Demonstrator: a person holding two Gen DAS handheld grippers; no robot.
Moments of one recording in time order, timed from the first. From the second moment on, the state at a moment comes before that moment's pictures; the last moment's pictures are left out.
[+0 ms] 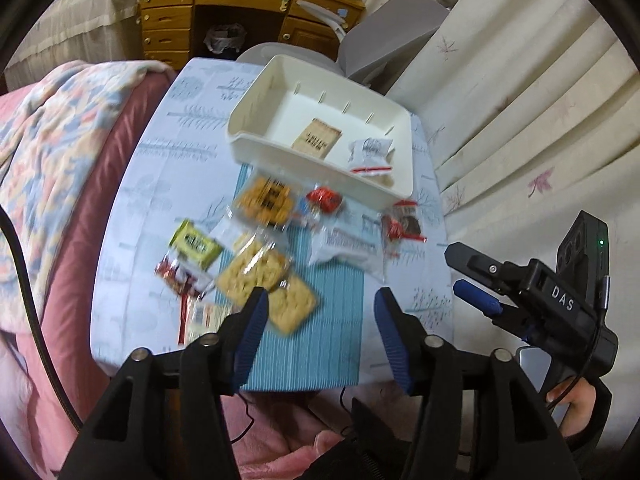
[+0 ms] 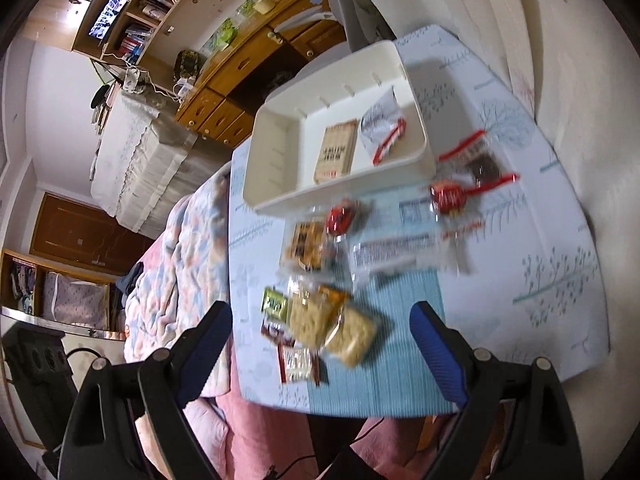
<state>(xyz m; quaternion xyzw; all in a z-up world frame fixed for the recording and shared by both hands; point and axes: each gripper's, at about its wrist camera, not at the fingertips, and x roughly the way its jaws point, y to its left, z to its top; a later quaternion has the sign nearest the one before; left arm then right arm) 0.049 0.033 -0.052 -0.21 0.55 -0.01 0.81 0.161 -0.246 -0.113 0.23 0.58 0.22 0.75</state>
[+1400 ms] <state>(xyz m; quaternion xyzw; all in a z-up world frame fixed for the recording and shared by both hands) 0.104 0.172 -0.192 -0.02 0.70 -0.17 0.70 0.032 -0.095 -0.205 0.21 0.57 0.04 0.79</state>
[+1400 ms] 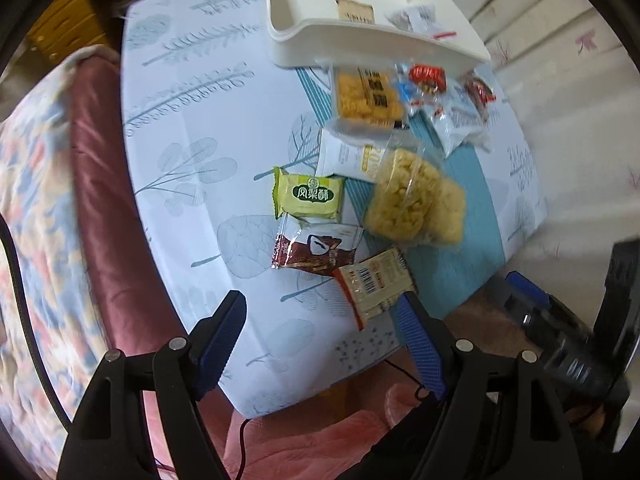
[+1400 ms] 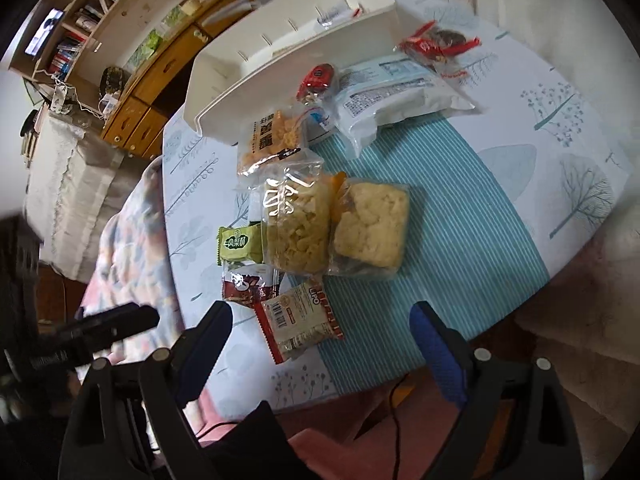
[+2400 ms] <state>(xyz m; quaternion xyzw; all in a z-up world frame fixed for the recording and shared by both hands) 0.146 0.109 -0.326 0.07 0.79 -0.16 0.59 0.004 0.006 -0.292 -0.02 0.49 0.02 0.87</state>
